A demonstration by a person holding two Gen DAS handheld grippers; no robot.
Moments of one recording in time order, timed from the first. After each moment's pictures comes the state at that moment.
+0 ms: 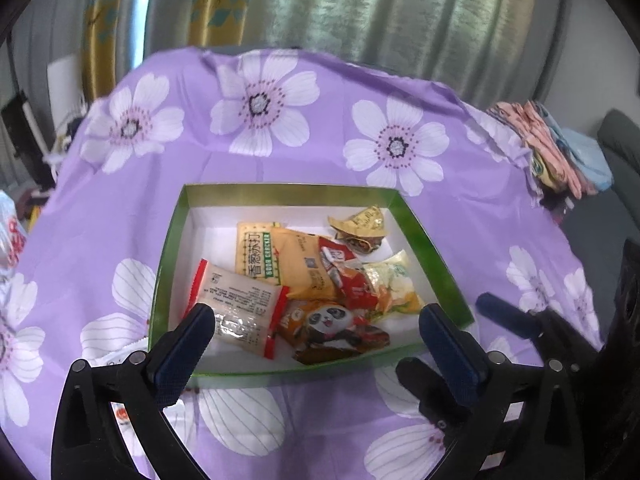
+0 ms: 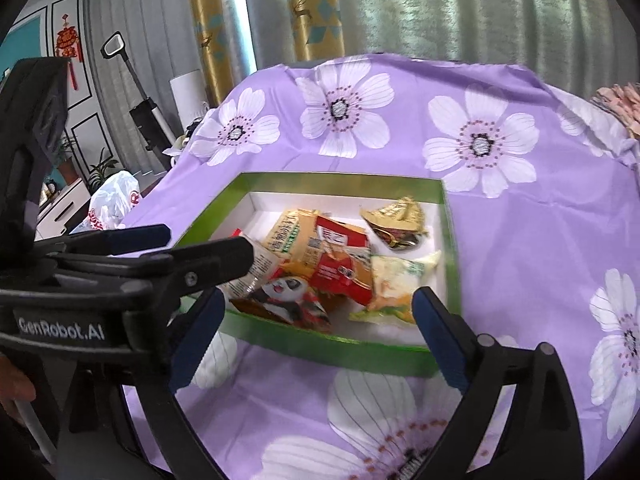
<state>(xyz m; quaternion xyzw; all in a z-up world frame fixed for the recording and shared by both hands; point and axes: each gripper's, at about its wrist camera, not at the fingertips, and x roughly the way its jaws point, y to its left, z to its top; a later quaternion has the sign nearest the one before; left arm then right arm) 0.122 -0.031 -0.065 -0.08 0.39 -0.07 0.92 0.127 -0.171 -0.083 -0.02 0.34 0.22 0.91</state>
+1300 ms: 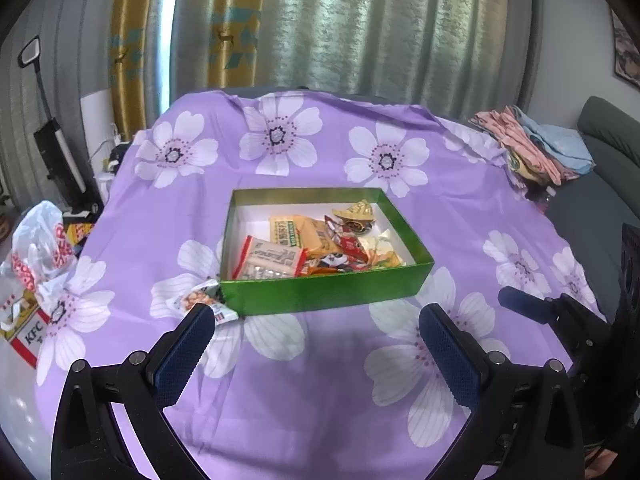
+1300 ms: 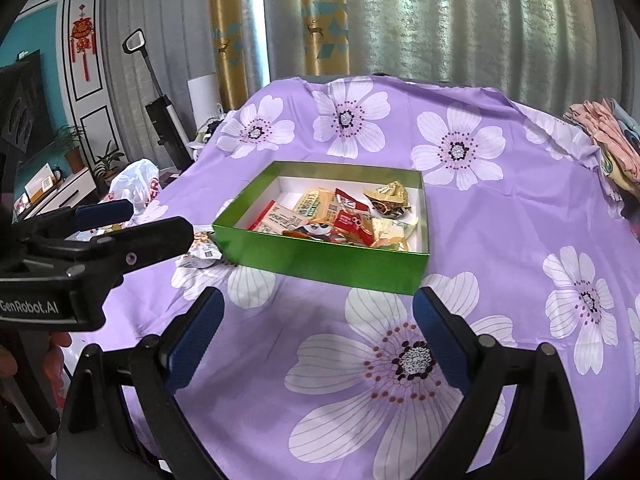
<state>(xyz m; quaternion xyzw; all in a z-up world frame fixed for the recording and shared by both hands) -0.010 -0.025 -0.026 -0.06 0.34 -0.04 0.94 0.009 -0.185 -0.053 -0.05 0.32 0.22 0.92</state>
